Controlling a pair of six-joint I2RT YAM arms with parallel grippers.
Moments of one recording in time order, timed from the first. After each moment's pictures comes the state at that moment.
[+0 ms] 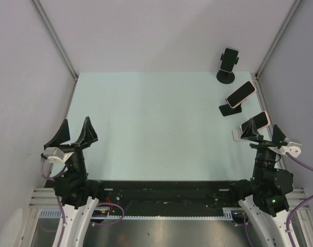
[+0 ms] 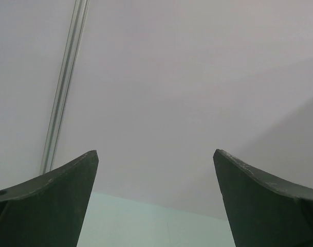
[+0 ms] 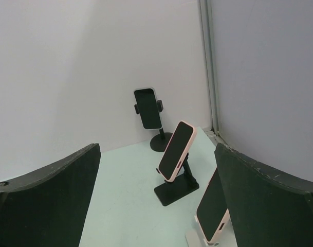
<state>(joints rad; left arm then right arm) -0.20 0.01 0.30 0.42 -0.26 -0.13 0.36 0.04 0.50 0.01 0.56 -0.03</state>
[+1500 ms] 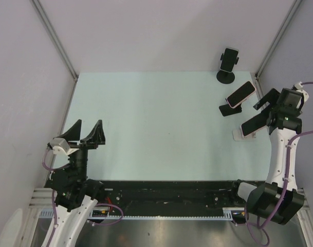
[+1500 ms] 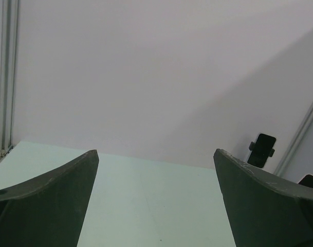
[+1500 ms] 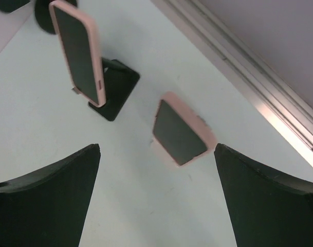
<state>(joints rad) -0.33 0.03 0.40 0.14 -0.24 -0.20 -0.32 1.12 1.16 -0.62 0.11 0.40</state>
